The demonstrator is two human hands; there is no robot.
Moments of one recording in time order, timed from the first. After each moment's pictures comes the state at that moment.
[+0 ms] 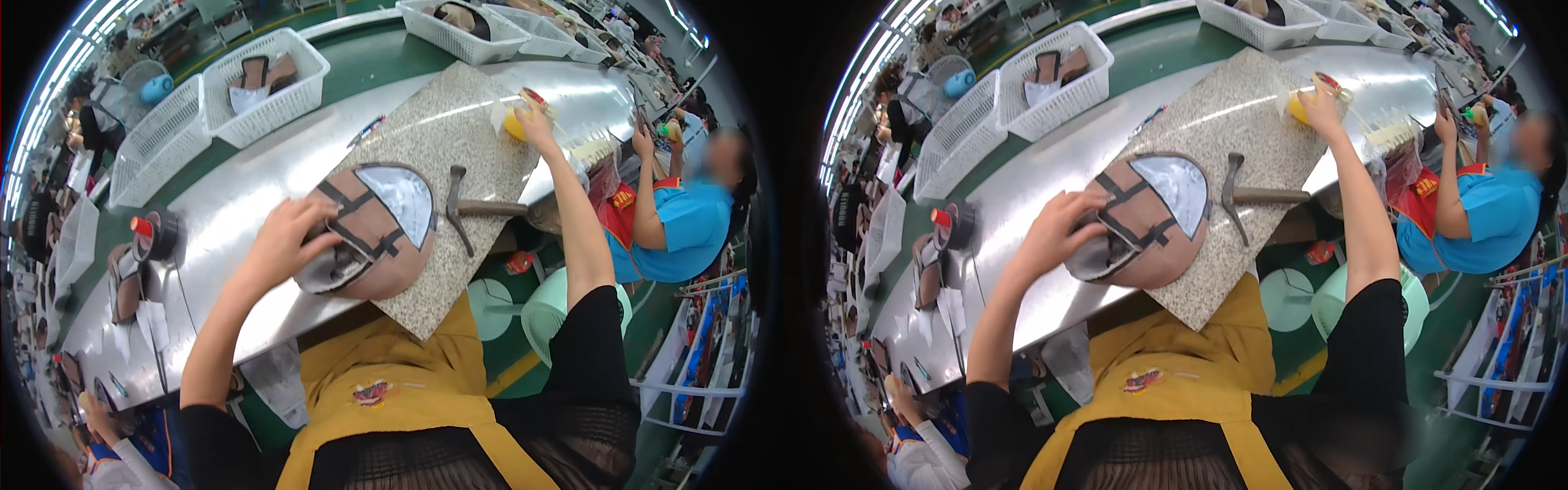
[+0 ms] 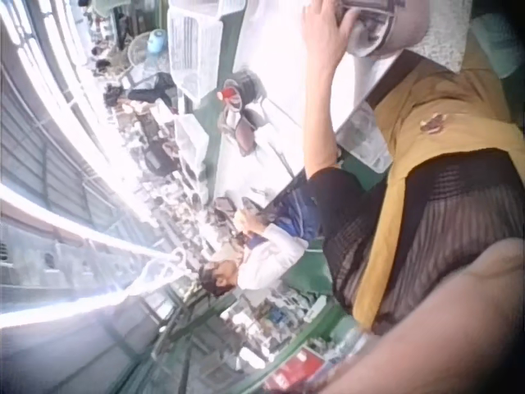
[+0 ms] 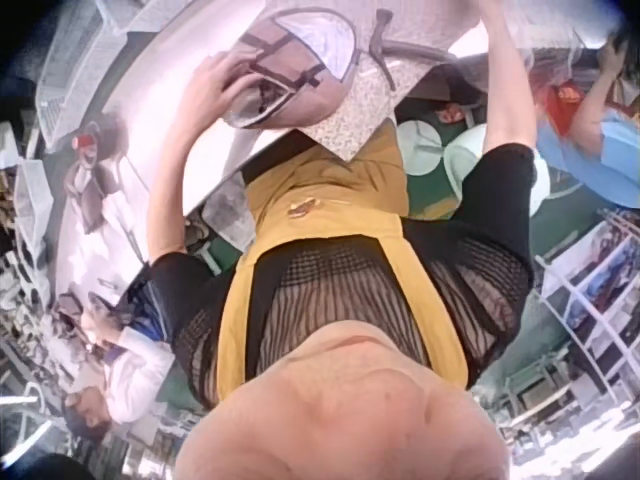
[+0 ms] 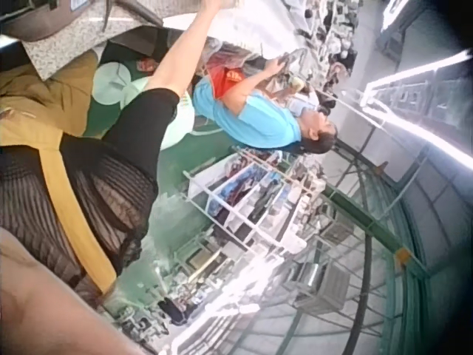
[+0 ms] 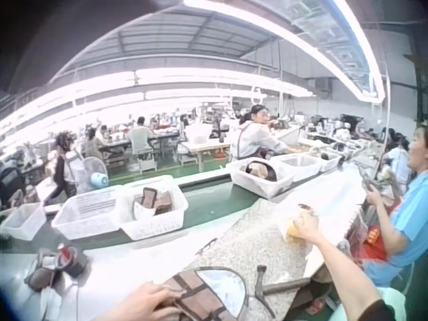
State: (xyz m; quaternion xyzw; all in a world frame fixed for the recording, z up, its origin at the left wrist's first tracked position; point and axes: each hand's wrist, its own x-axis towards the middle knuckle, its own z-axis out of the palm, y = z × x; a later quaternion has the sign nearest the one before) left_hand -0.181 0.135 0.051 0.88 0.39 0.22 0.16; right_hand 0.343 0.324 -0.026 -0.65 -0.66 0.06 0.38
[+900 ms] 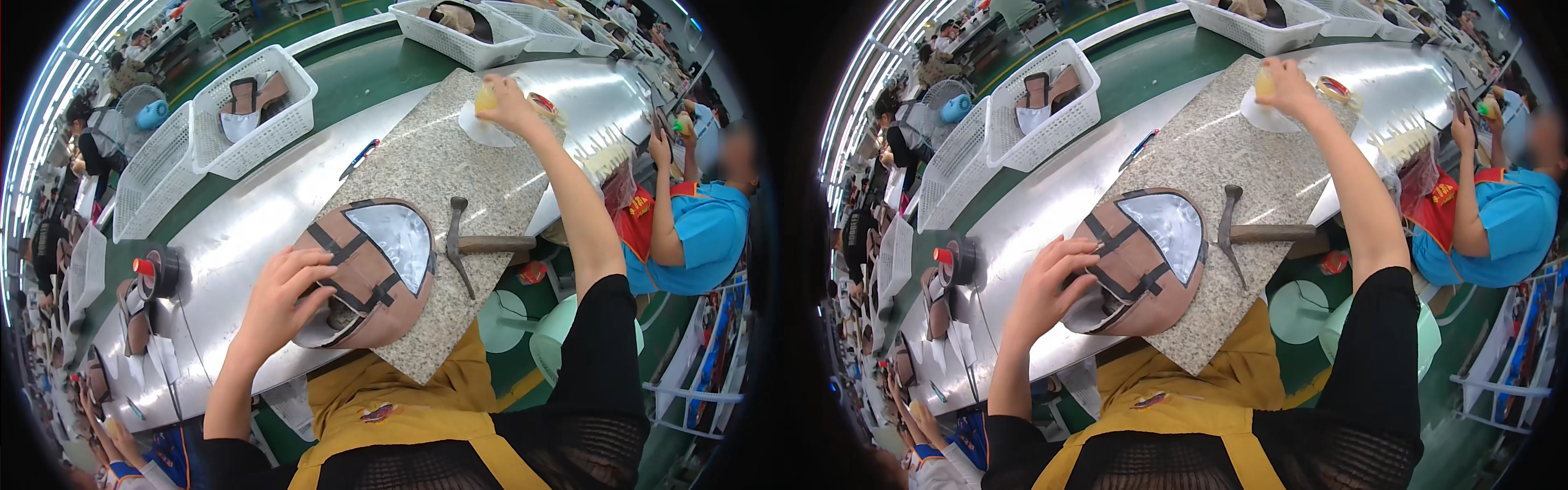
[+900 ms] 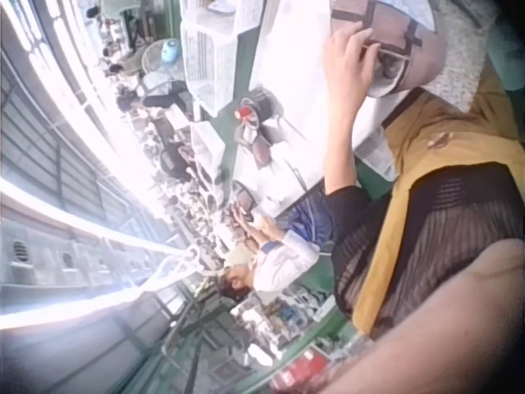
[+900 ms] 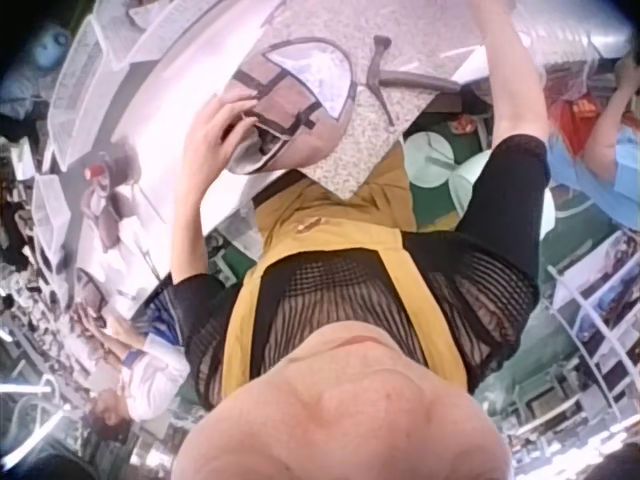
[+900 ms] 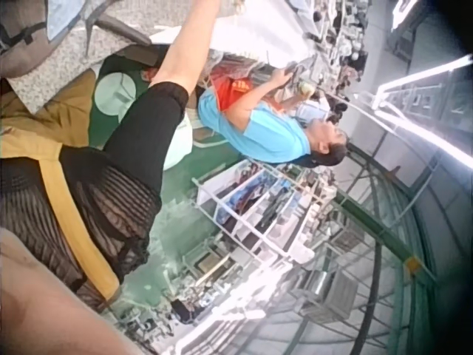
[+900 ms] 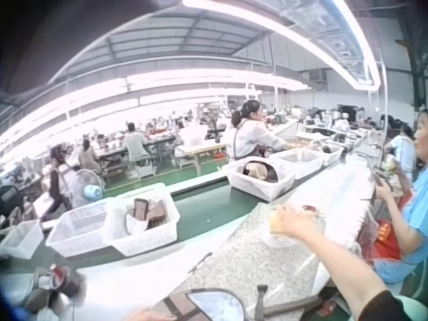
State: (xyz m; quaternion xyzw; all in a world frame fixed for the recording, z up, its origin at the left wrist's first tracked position) left_hand -0.157 0.127 0.074 0.88 0.41 0.21 0.15; right_hand 0.279 0.375 0.015 -0.64 -0.73 -0.01 0.22
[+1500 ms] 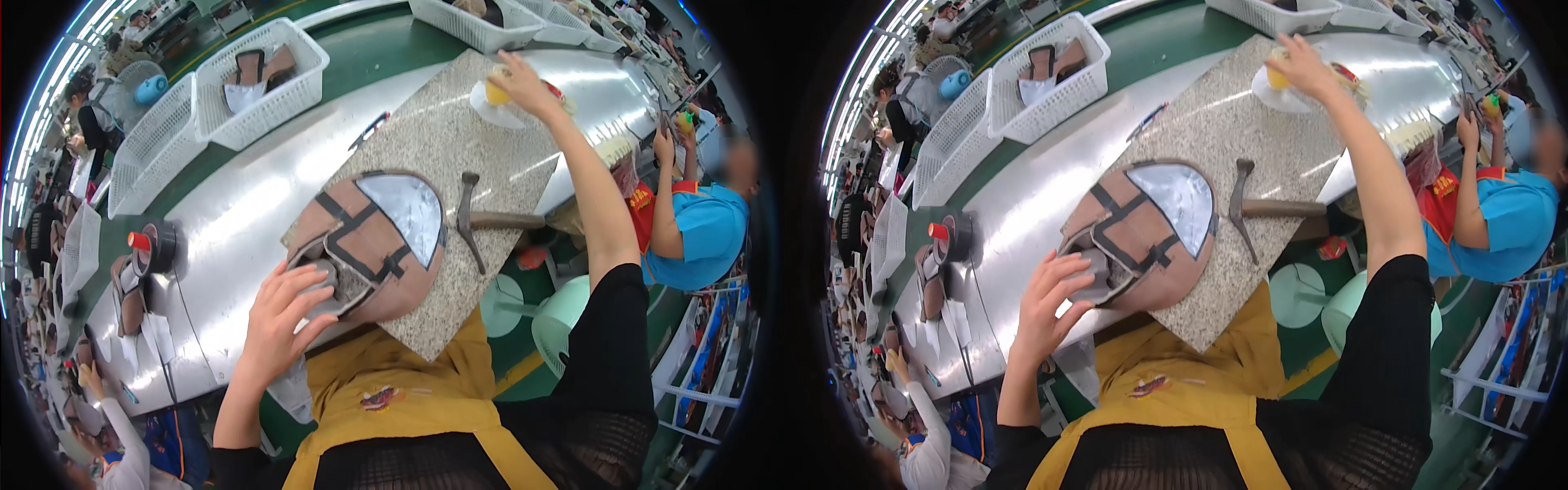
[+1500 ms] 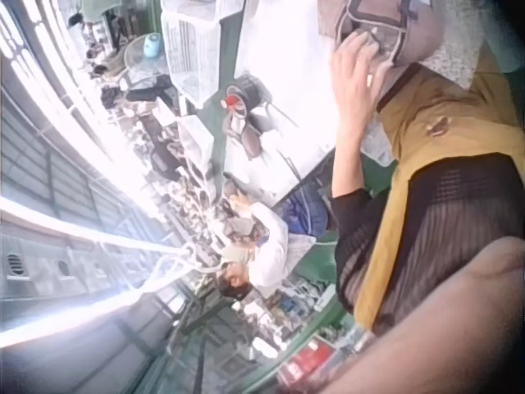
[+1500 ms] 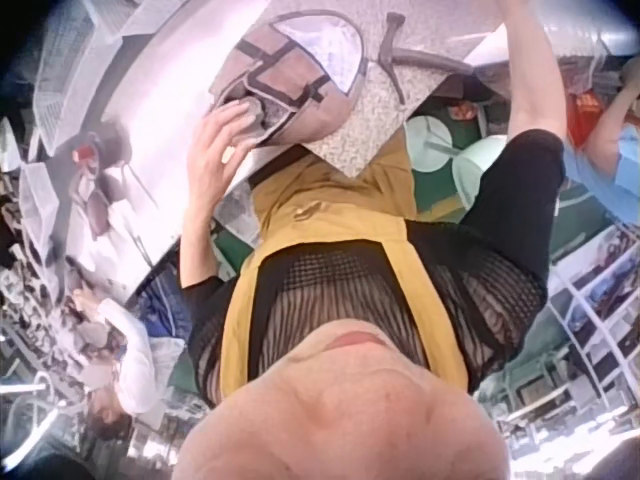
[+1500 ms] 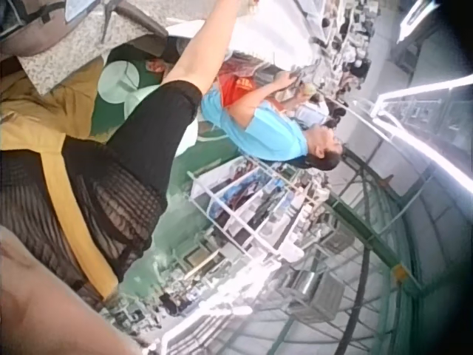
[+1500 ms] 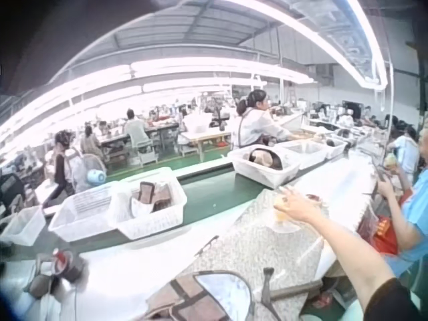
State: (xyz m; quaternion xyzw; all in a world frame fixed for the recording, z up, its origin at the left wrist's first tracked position) left_hand -0.183 0.067 0.058 0.87 0.42 0.24 0.13; right_hand 0.291 0.385 0.009 -0.60 -0.76 -0.09 0.23
